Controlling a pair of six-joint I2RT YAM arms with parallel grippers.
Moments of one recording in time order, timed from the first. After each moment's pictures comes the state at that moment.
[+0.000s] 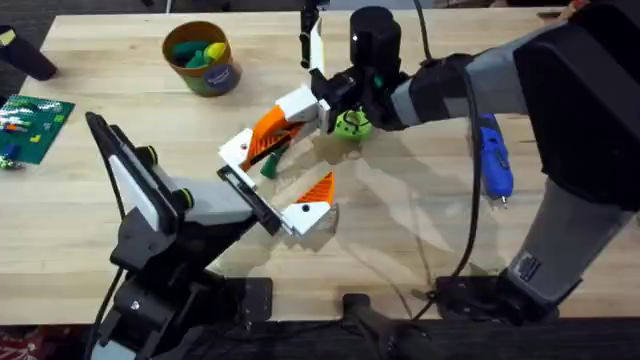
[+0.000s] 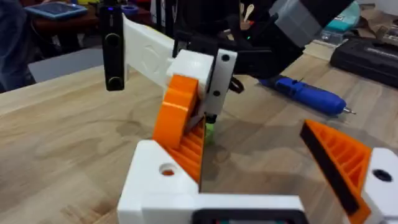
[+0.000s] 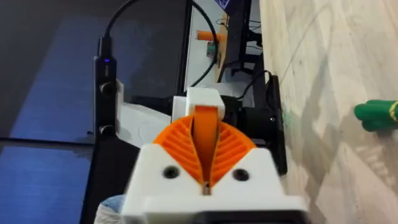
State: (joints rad) left arm -0.38 0.01 0.01 -0.06 0.43 -0.04; right arm 0.56 2.06 1.11 0.82 -1.54 1.28
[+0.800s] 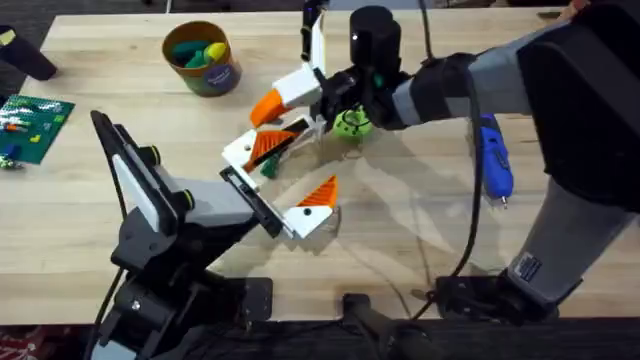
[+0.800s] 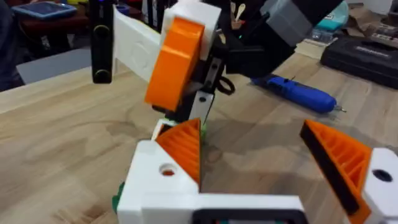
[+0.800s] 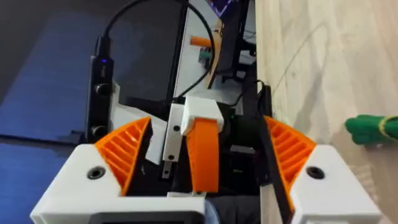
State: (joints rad) left arm -0.38 0.01 0.01 -0.06 0.45 -0.05; right arm 0.56 2.06 1.11 0.79 -1.52 1.19
